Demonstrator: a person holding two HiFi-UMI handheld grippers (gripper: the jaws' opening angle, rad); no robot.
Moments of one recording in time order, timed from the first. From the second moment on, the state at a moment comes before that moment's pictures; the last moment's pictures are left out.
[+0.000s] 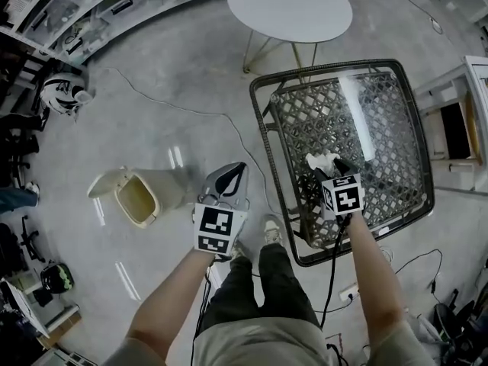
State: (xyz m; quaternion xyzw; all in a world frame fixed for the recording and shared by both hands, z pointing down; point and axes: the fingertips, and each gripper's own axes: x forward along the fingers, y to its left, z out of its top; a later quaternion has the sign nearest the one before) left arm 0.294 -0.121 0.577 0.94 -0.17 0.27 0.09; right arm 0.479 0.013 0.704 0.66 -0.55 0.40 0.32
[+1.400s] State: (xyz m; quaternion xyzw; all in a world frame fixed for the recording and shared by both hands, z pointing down) left arm 0.071 -0.194 0.426 0.90 -0.39 0.18 0.09; right arm 0.342 -0.136 0.455 0.63 -0.71 0.23 0.20
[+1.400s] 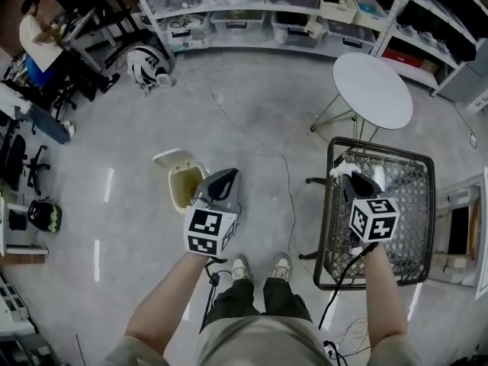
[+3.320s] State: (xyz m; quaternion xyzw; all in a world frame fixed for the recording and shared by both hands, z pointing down) left arm -0.356 -0.244 0.779 0.73 -0.59 0.24 0.25; right arm -0.202 -0.284 0.823 0.31 -0.84 0.31 0.32
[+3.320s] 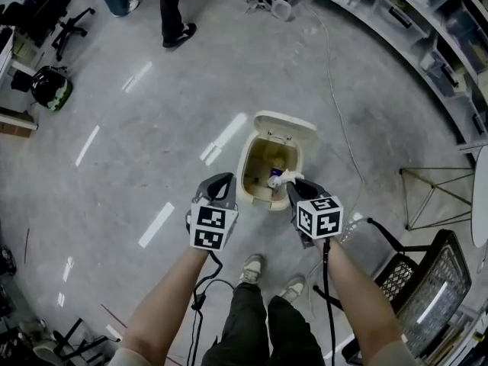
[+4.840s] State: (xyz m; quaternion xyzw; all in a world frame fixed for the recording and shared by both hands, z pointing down) left arm -0.332 -0.237 0.765 0.73 -0.58 0.24 0.27; right arm -0.179 -0.272 0.809 0.30 -0.85 0.32 0.30
